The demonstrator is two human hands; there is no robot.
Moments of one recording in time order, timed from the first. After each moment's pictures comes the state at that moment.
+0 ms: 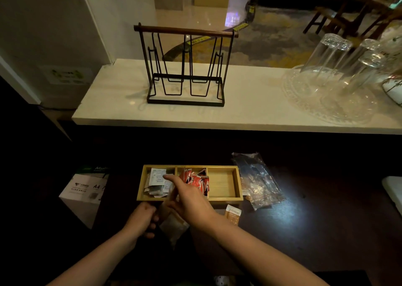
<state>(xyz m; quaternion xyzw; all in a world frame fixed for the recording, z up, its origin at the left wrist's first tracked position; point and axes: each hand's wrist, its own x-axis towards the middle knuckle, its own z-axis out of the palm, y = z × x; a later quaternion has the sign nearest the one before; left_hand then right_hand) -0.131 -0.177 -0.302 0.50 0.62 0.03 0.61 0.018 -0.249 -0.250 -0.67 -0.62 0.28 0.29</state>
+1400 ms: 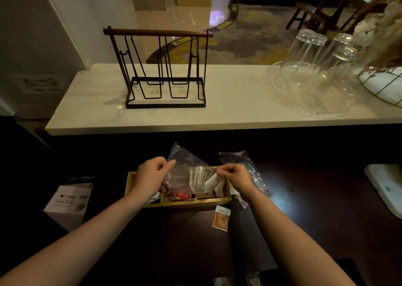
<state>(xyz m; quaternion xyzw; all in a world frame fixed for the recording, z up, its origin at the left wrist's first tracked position) -0.038 -0.145 -0.226 0.76 0.46 0.18 0.42 0.178 -0.269 -0.299 -0.78 -0.28 0.35 0.42</state>
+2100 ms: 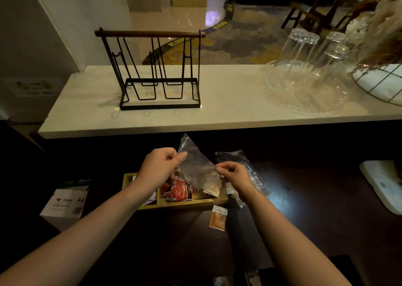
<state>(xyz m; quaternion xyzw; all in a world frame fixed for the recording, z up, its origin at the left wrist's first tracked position) -0.014 -0.156 -0.185 0.76 0.40 0.16 0.49 0.180 -0.276 -0.296 -0.73 -0.23 0.39 0.52</state>
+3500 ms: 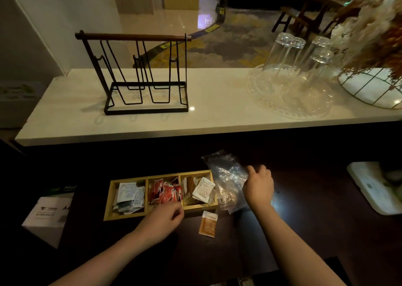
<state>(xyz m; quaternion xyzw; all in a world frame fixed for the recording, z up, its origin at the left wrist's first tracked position) -0.026 -0.211 -0.274 0.89 0.30 -0.08 0.33 0.232 -0.328 -0.314 -0.95 -0.31 0.00 0.09</state>
